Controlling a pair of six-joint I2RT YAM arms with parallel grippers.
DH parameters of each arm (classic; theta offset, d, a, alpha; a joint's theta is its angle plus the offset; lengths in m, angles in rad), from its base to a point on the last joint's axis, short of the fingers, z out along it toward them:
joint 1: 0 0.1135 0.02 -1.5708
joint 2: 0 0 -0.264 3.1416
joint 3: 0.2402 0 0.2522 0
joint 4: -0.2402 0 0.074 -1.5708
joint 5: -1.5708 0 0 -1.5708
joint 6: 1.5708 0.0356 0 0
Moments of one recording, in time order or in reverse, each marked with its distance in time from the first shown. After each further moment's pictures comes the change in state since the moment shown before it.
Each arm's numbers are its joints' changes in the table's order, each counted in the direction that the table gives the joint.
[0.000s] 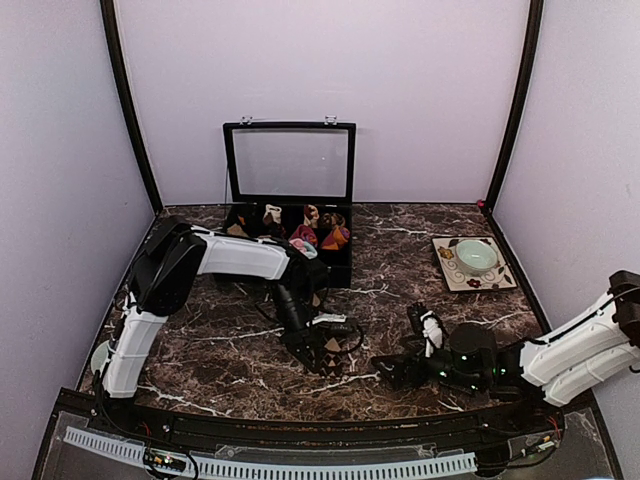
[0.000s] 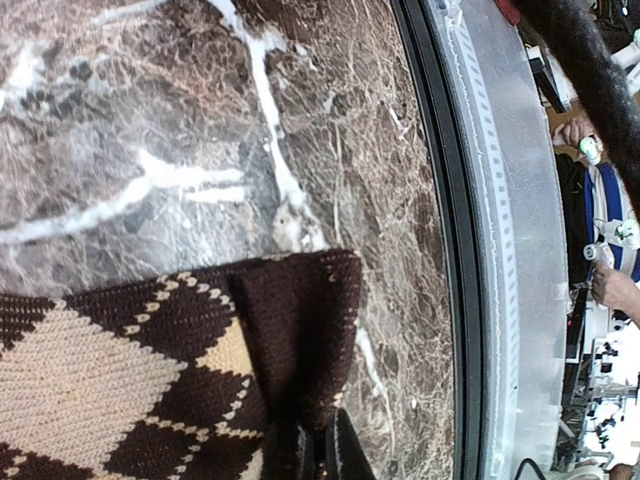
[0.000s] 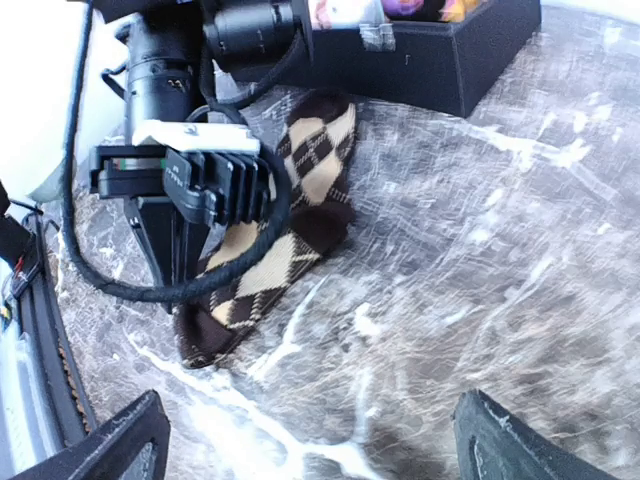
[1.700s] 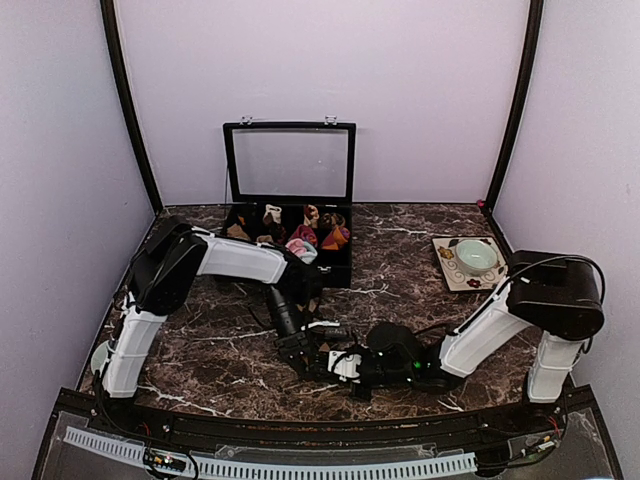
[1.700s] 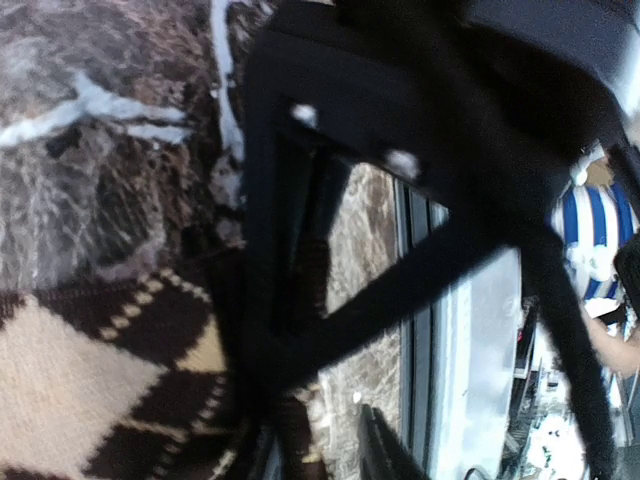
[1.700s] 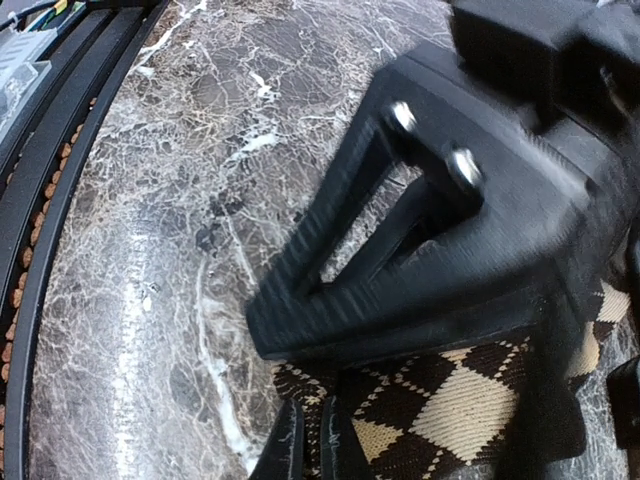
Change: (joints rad) left arm 0.010 0.006 -0.045 -0.057 -0.074 -0.055; right arm 0.042 0.566 0.408 0.038 0.309 -0.840
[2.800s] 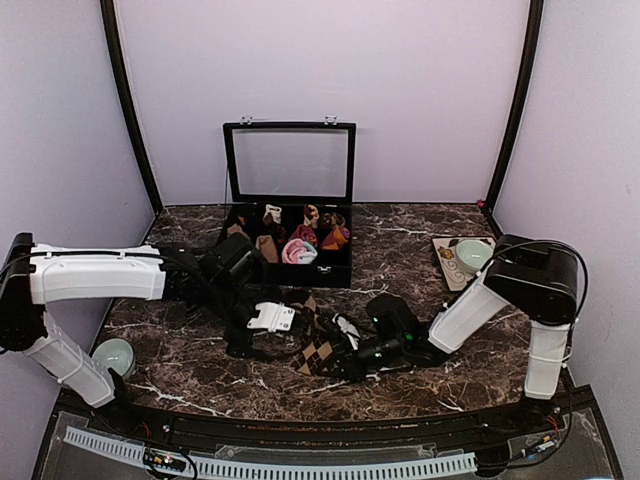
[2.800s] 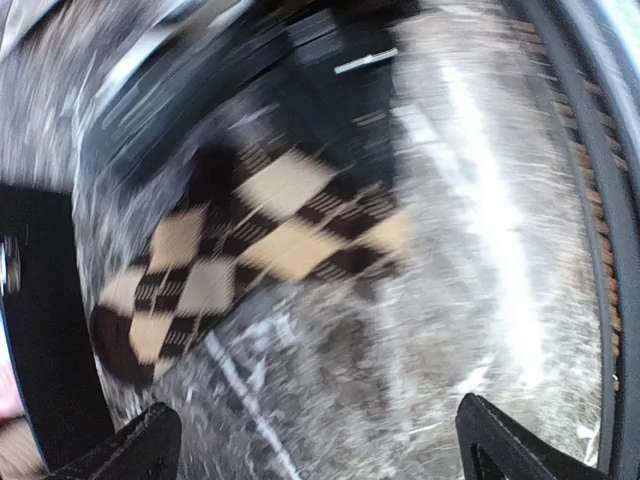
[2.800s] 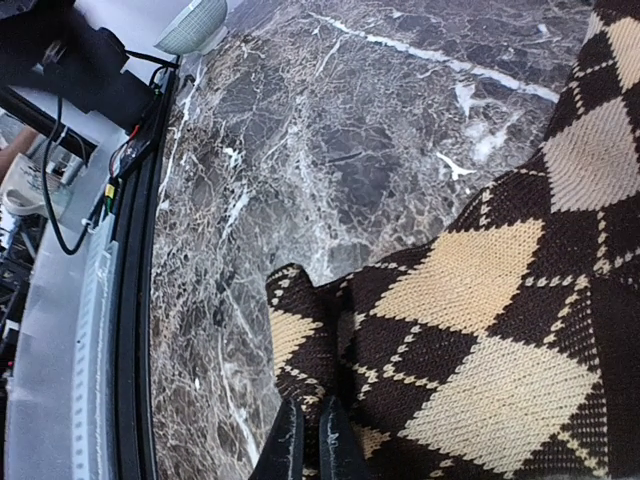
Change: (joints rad) left arm -0.029 -0.814 -0.600 0.586 0.695 0.079; right arm -0.192 0.098 0.098 -0.058 0.444 0.663
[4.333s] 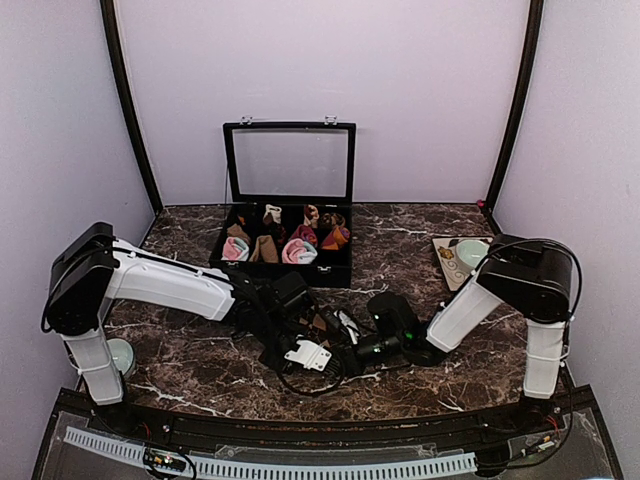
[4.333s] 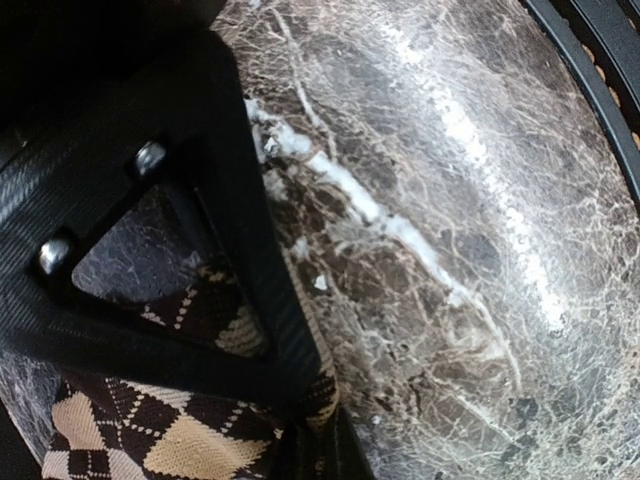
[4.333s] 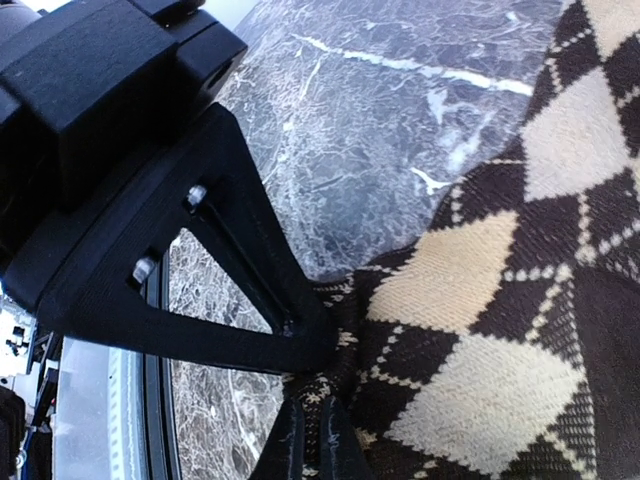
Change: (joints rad) left arm -0.172 0.299 0.040 0.153 0.034 0.190; right arm -0.030 0.047 0.012 0.066 0.054 0.166
